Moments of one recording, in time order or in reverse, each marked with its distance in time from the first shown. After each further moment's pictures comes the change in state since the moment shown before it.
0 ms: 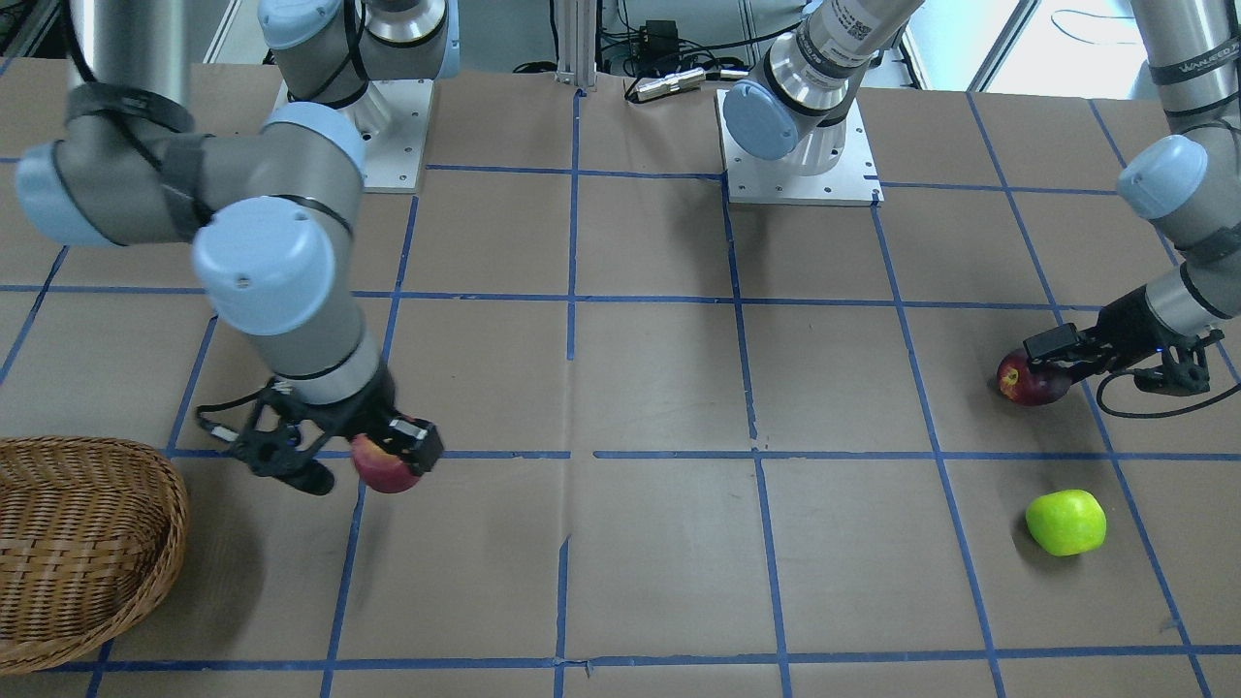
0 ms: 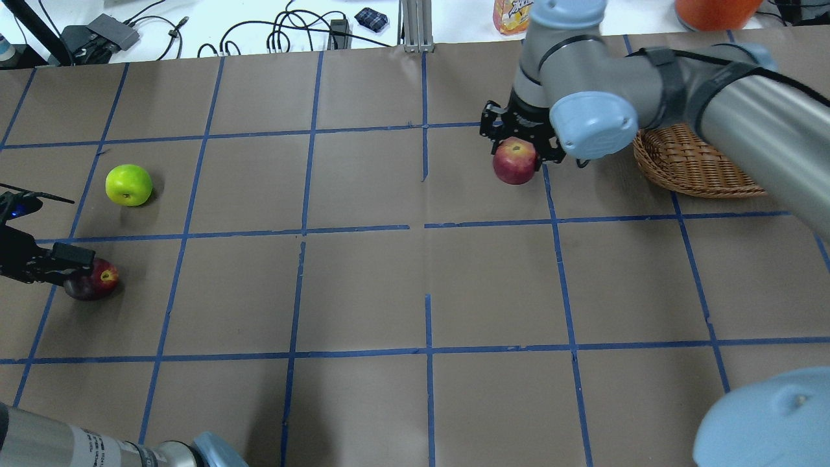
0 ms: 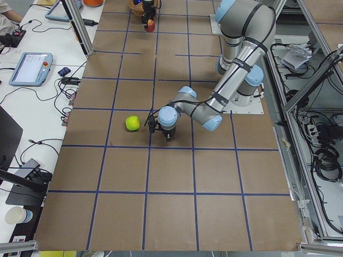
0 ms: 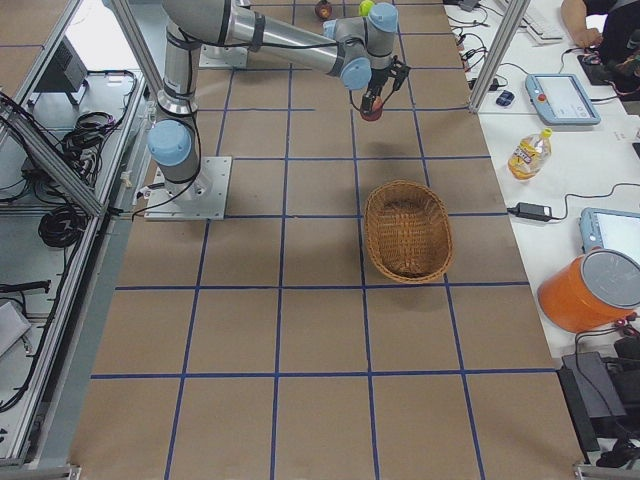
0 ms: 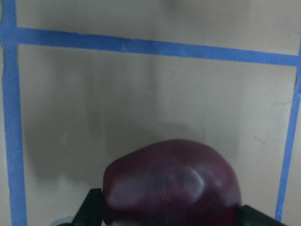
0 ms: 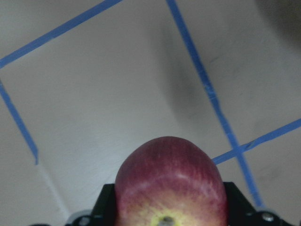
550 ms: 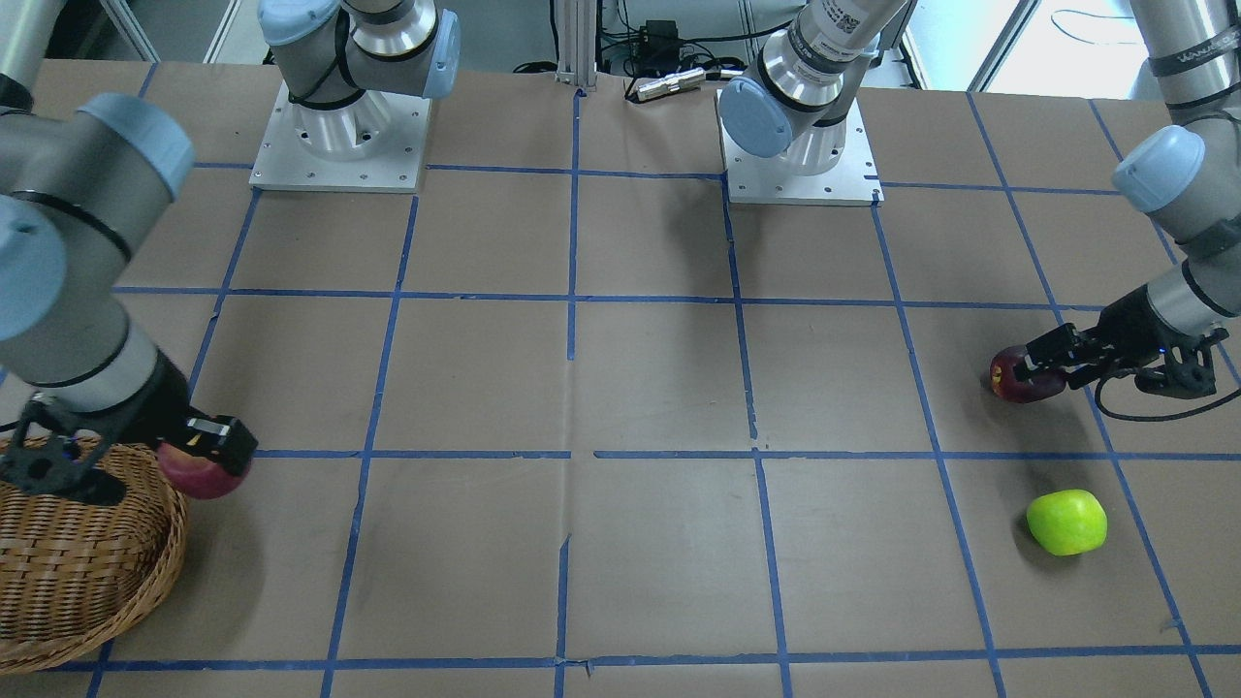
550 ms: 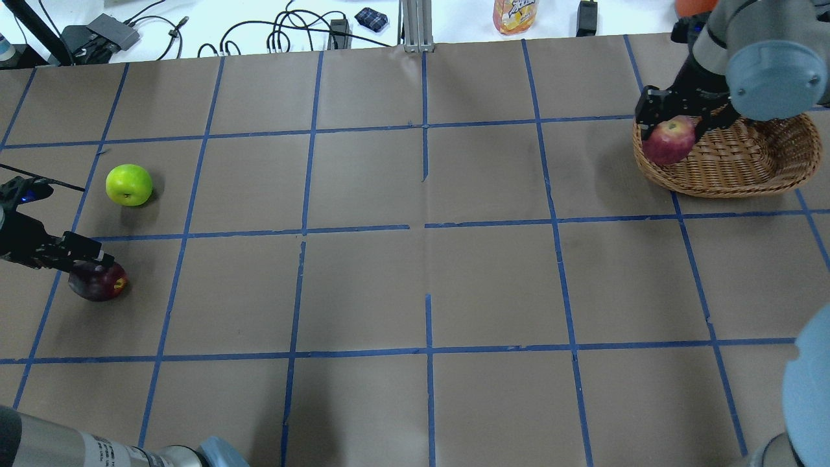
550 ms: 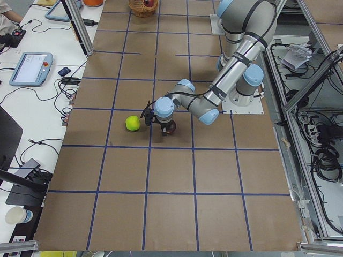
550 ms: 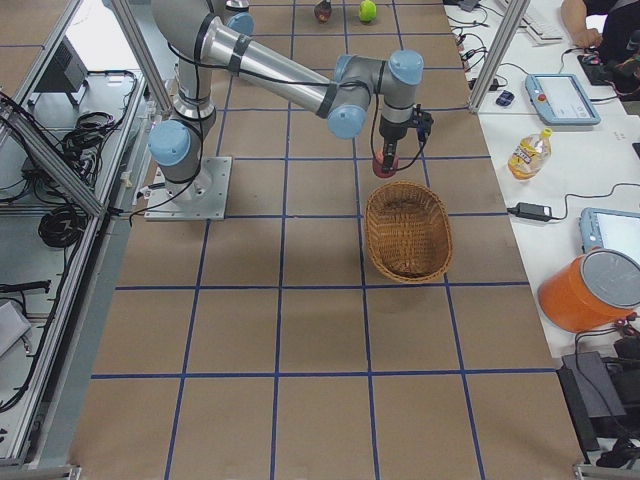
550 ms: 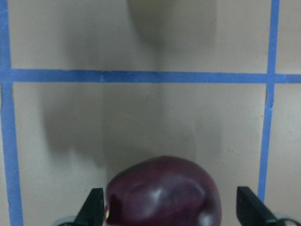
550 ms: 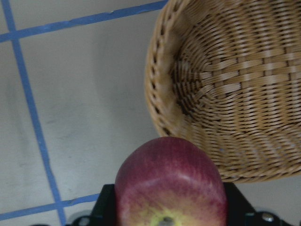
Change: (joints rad) left arm -0.043 0.010 -0.003 0.002 0.000 0.005; right arm -0.337 -0.017 -0.007 0.021 -0.058 -0.604
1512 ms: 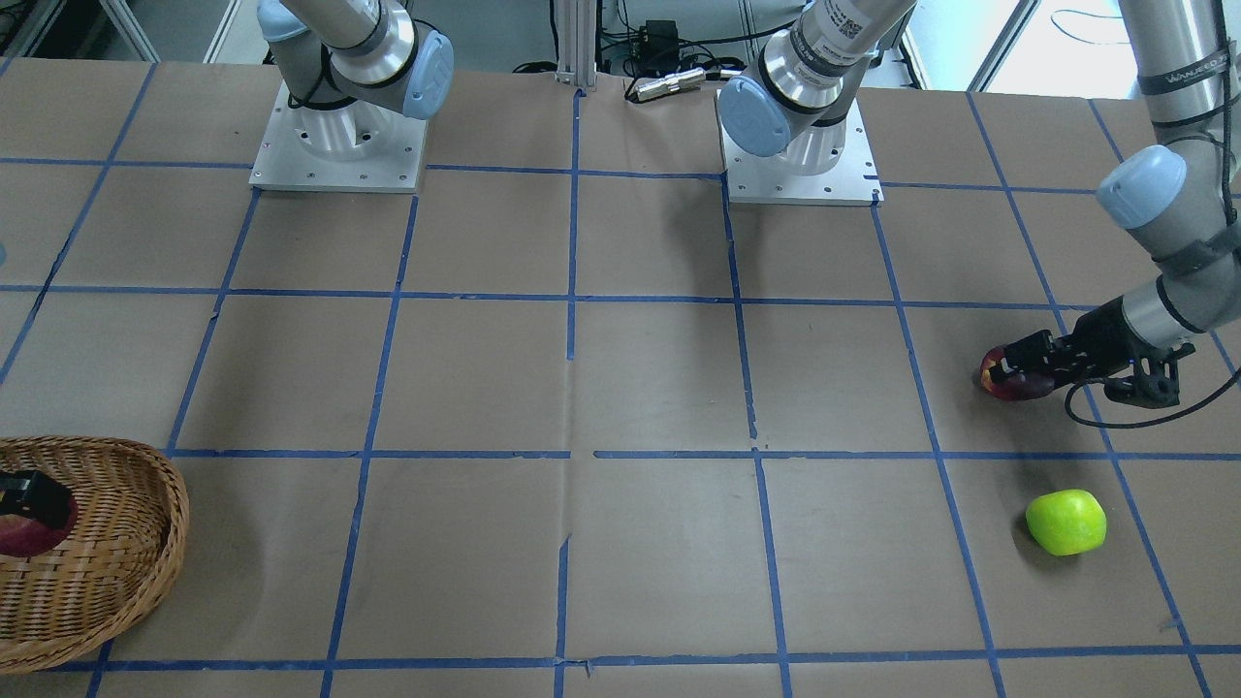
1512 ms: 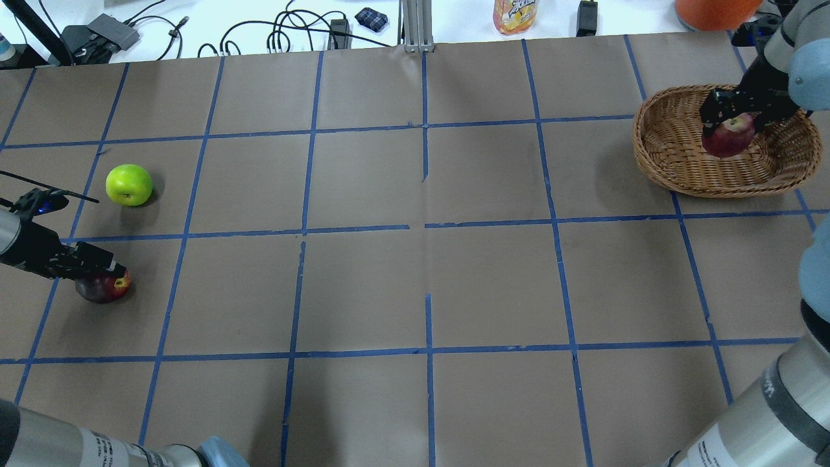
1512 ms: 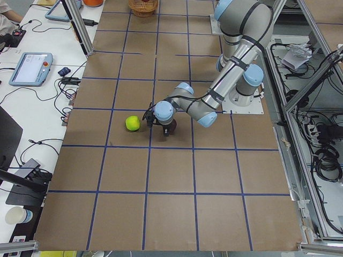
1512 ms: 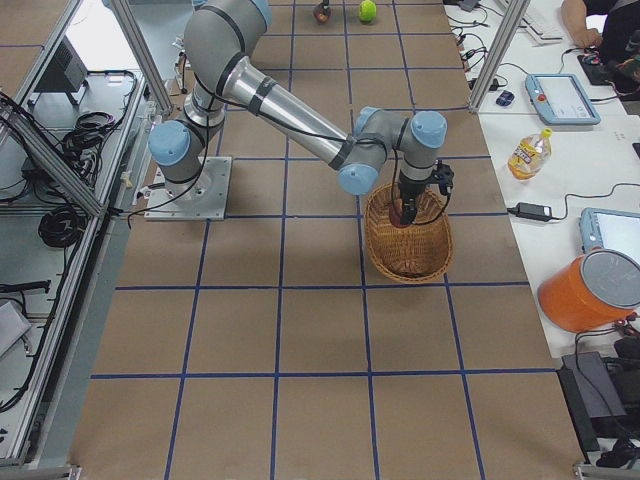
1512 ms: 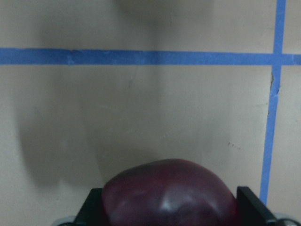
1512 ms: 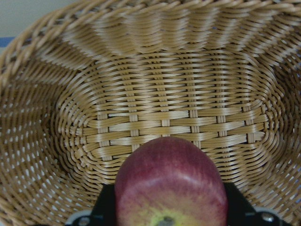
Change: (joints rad) left arm -0.001 -0.027 -0.022 -0.003 0.009 0.007; right arm -0.159 0.189 -0.128 -0.054 0.000 -0.240
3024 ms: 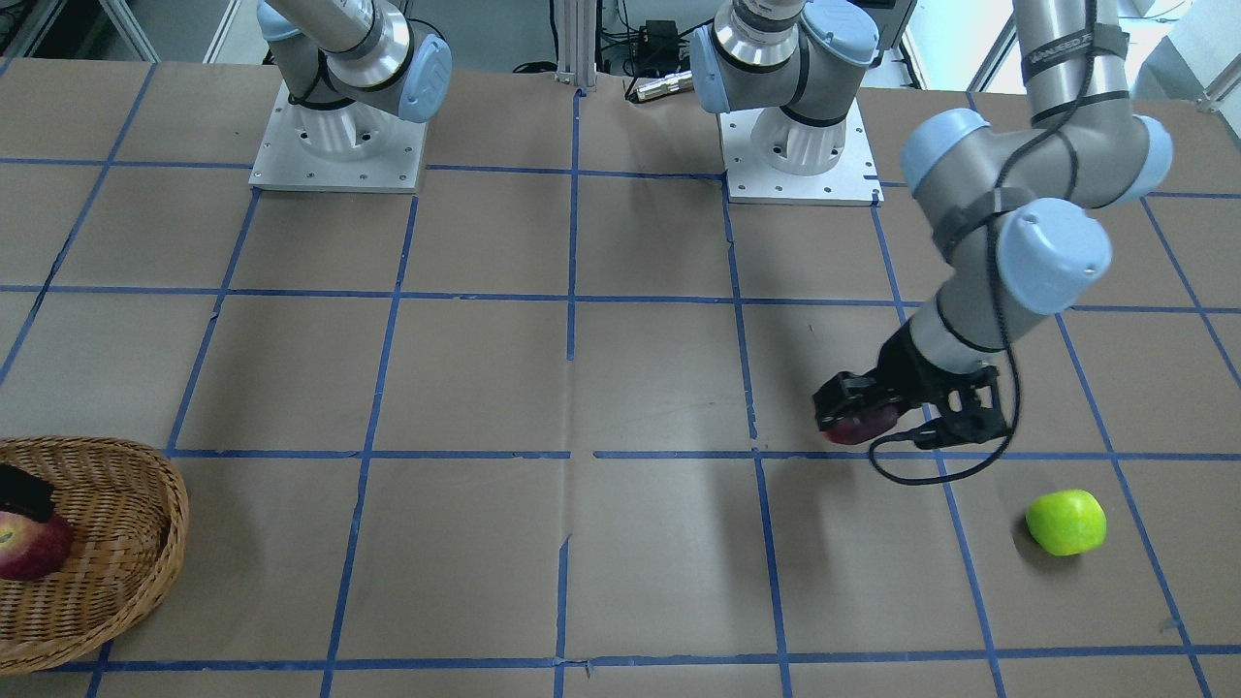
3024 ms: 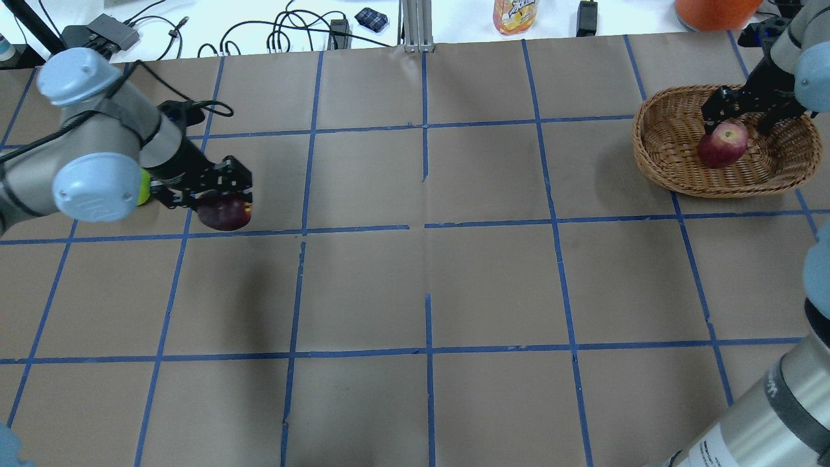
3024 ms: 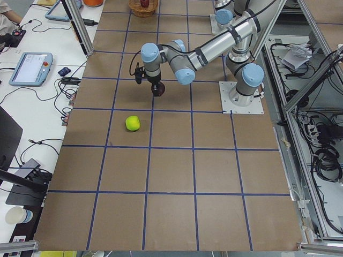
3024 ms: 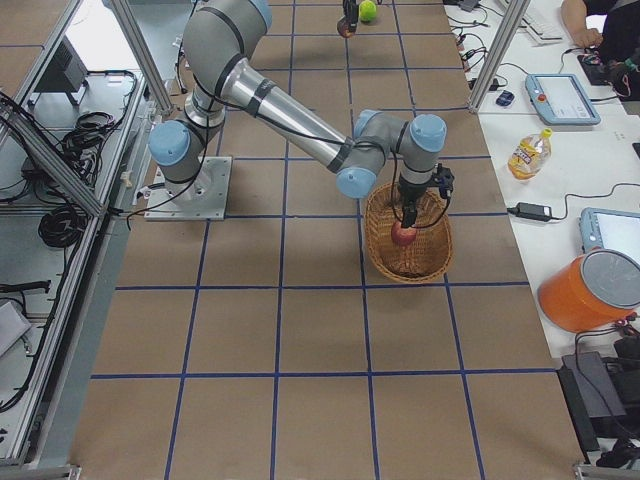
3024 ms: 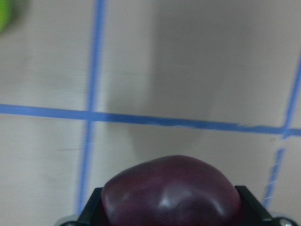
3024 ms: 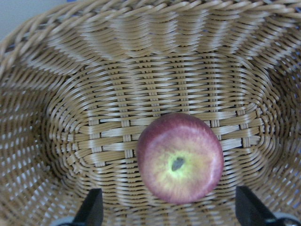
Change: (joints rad) left arm -0.665 0.115 0.081 0.075 0.044 -0.925; right arm 0.017 -0.046 -0.001 0.035 0.011 0.032
